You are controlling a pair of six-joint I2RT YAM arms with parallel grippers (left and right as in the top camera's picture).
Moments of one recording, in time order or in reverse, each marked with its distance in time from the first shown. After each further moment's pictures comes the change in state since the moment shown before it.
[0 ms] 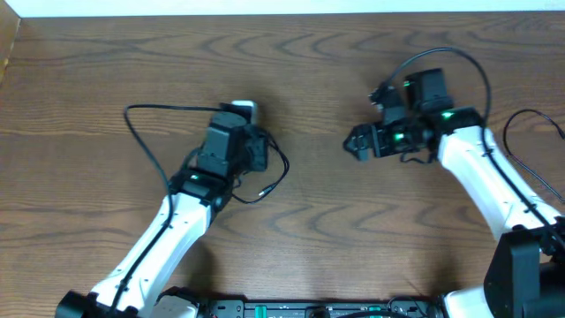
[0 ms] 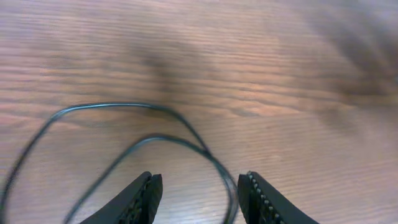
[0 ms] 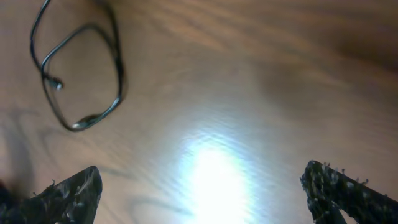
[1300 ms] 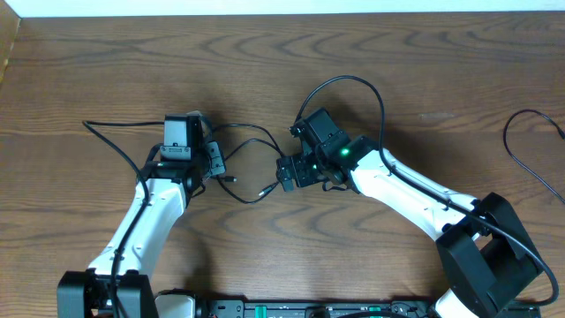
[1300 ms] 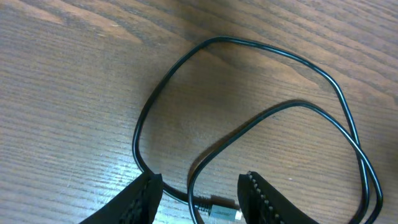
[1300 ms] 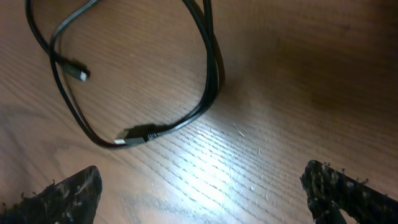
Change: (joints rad) left arm 0.273 0.108 0.000 -0.163 -0.018 -0.001; right arm 0.452 0.144 0.000 0.208 0.248 0.367
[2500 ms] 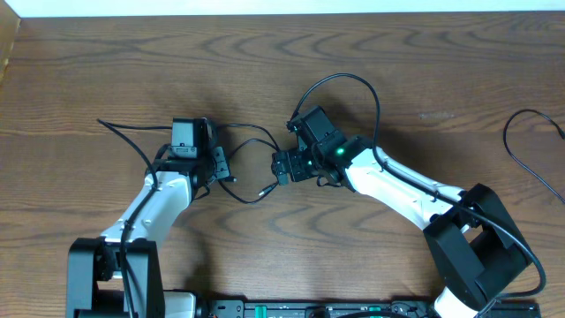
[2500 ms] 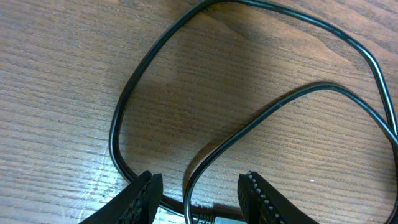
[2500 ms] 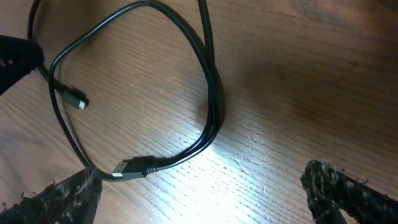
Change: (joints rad) left arm 0.000 0.113 -0.029 0.068 0.038 0.001; right arm -0.001 0.053 0.000 0.108 0.013 0.016
